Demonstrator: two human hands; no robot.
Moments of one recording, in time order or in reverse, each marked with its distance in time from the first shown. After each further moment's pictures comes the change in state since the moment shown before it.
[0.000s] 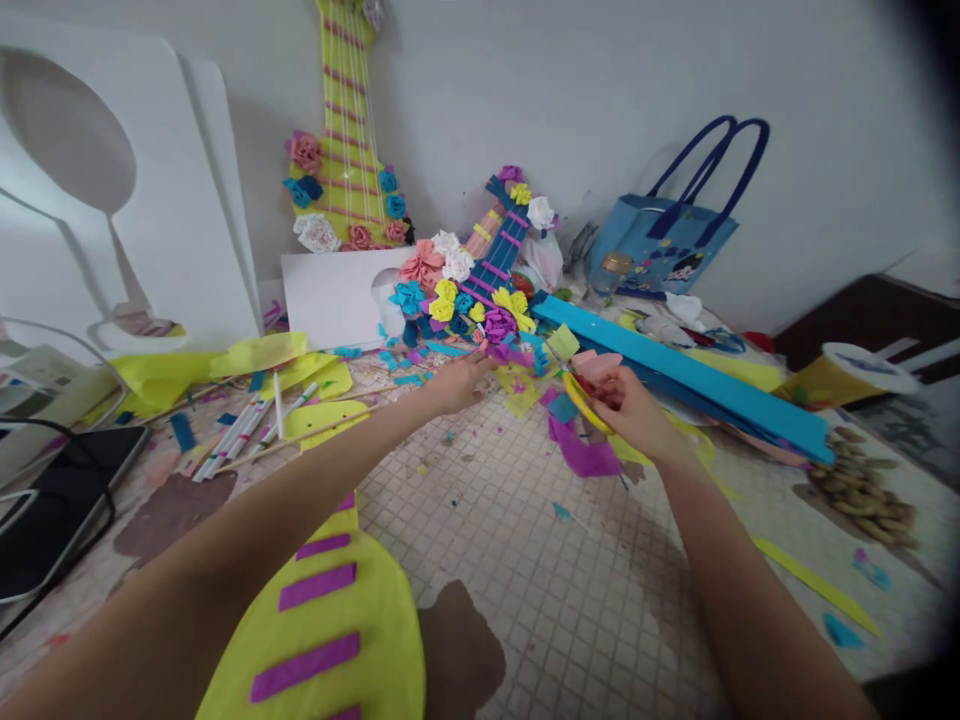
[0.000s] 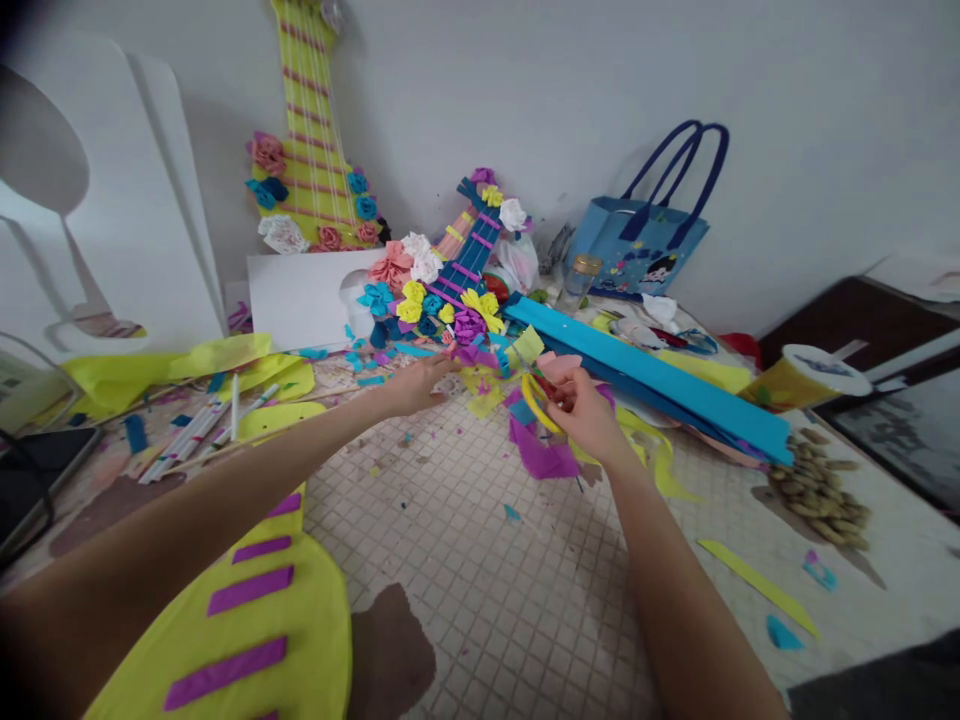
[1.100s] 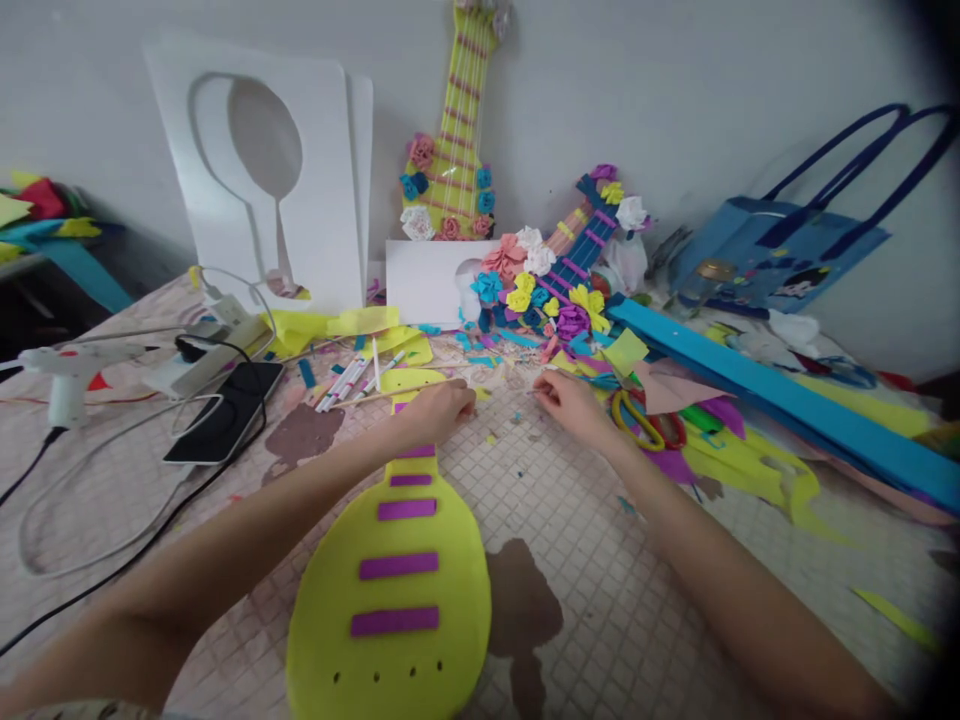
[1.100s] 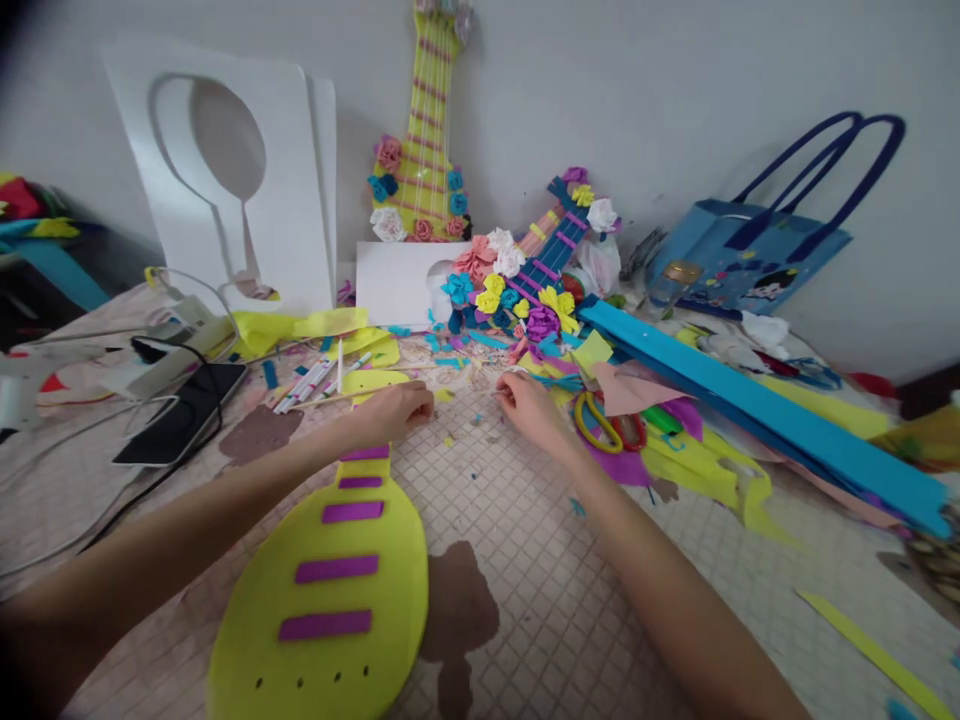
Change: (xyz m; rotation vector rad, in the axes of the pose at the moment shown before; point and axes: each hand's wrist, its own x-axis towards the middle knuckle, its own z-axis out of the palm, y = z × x) left_hand -0.158 0.003 -0.027 0.028 -0.016 -0.295; right_hand 0.010 -0.097 0.124 -0.165 -0.212 -0.435
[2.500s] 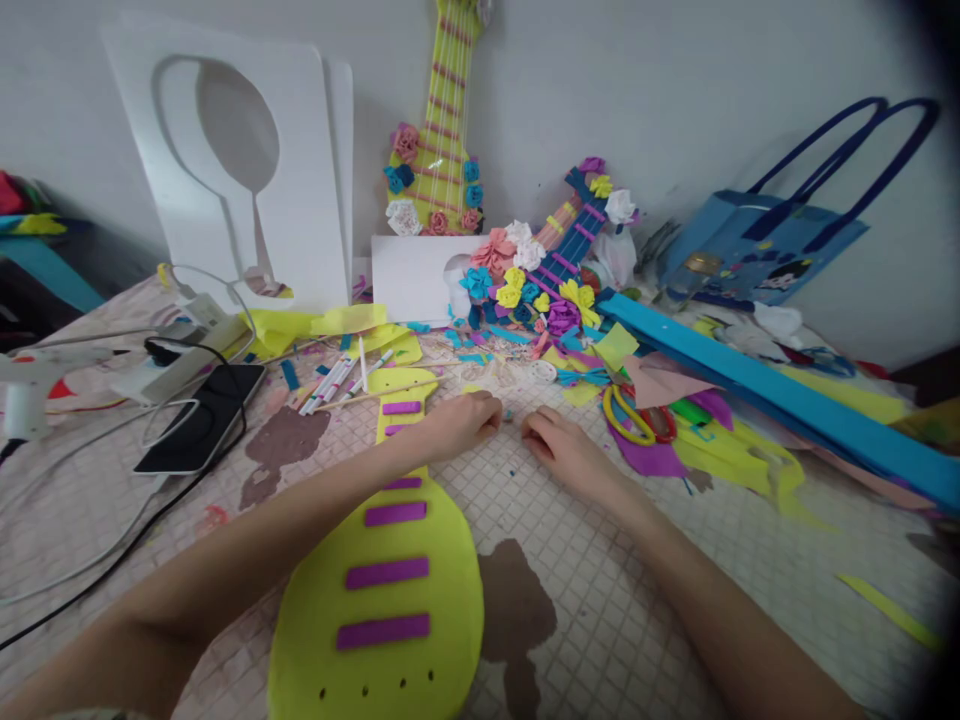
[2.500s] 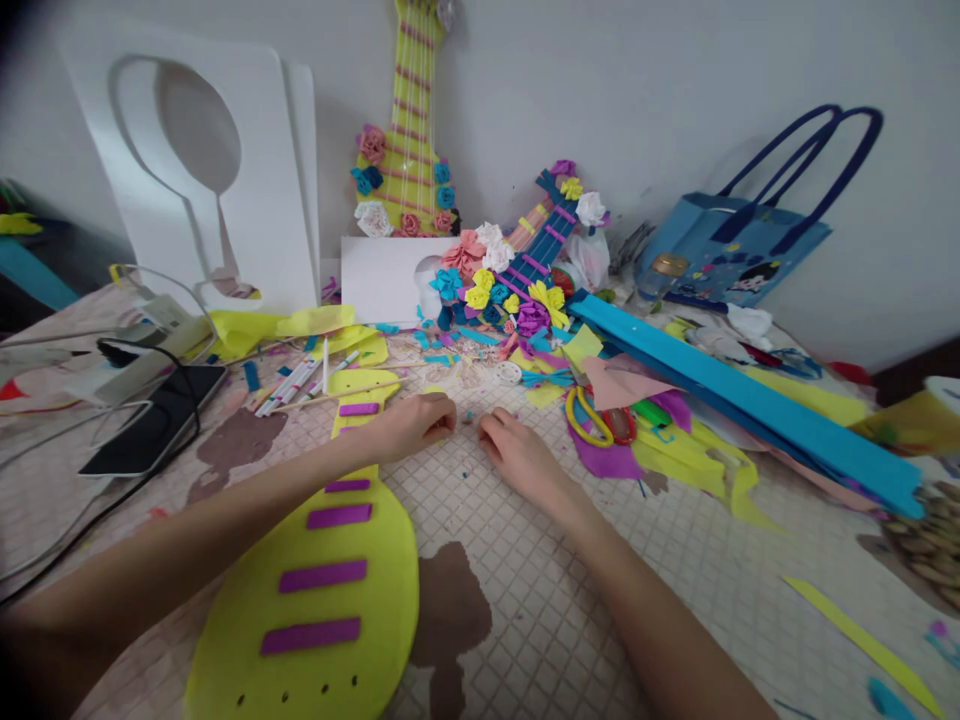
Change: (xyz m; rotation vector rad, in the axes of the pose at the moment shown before) left_hand 0.016 0.039 0.006 -0.128 -0.042 0.120; right_hand -0.056 -0.029 -0.003 0.009 -0.184 -0.121
